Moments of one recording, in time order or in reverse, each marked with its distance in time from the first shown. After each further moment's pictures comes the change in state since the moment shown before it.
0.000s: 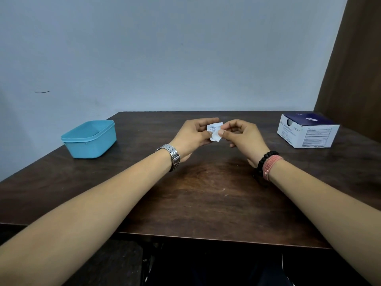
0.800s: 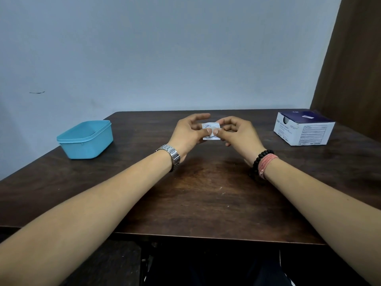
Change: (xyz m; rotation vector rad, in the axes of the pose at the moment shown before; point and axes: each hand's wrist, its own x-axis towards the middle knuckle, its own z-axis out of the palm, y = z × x) left_hand -0.001 -0.001 0.001 0.041 0.143 0.028; right_hand 0.000 -0.003 0.001 -0.024 -0.038 -0.037
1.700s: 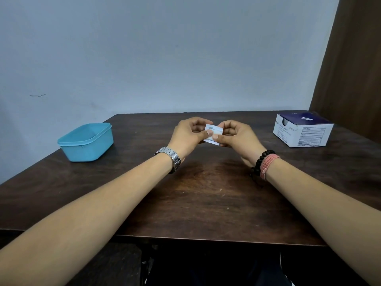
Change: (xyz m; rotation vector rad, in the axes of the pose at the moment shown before) left_hand 0.004 -0.003 -0.004 0.211 0.030 0.106; right_hand -0.002 -0.003 -0.002 0.192 -0.095 0.085
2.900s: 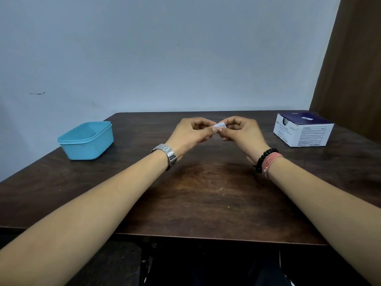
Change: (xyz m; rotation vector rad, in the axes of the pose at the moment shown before) left_hand -0.006 0.014 -0.003 -0.099 -0.104 -0.079; right_hand 0.004 0.000 -0.005 -0.040 0.106 -0.078
